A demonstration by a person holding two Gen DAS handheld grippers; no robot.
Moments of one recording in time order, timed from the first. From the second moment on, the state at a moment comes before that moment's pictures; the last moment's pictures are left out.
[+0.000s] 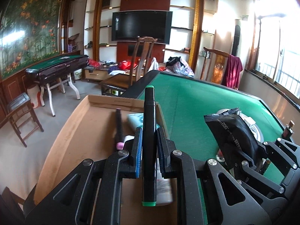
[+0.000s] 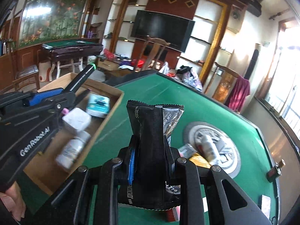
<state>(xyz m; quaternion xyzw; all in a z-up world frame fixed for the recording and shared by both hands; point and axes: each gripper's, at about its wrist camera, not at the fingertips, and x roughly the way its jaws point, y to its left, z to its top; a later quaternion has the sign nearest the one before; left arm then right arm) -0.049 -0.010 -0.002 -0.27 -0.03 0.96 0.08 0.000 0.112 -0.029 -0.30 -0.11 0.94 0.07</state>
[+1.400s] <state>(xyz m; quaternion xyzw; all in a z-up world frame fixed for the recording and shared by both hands) -0.077 -0.098 -0.057 -0.37 -0.08 0.93 0.01 -0.188 -0.007 -0.049 -0.46 0.00 0.88 -0.15</state>
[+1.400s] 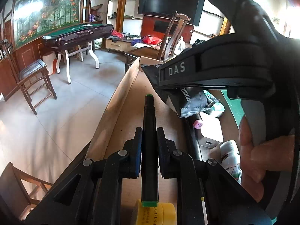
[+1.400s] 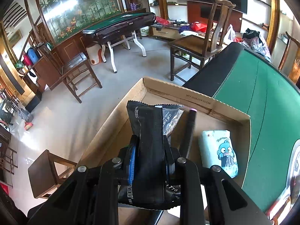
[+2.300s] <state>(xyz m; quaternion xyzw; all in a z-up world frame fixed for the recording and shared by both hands) -0.080 -0.100 -0.057 -0.36 -0.08 0.93 0.00 -0.196 -0.016 -0.060 -0.47 0.01 0.87 -0.16</state>
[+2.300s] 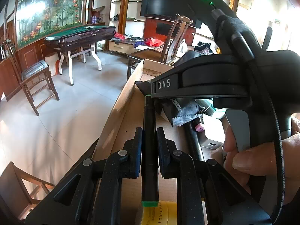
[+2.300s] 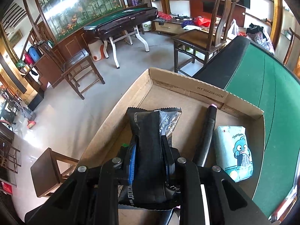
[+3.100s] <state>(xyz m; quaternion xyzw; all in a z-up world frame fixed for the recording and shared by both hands) -0.059 -0.115 -0.023 -0.33 -0.13 0.94 0.01 -0.082 0.090 -0.019 -0.39 0.12 0.90 -0.15</state>
